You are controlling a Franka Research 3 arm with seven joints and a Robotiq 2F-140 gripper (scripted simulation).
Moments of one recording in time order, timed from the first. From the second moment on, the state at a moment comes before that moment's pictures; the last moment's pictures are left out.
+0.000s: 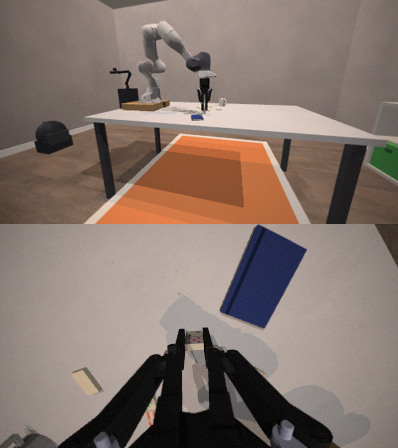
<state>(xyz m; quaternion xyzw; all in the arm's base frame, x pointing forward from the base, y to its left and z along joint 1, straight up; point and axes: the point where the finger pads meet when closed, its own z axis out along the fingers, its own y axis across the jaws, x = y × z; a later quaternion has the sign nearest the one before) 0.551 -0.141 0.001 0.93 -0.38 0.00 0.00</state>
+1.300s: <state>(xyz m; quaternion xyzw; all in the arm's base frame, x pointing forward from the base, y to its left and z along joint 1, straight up) 0.553 -0.142 0.015 0.92 -0.38 0.00 0.00</state>
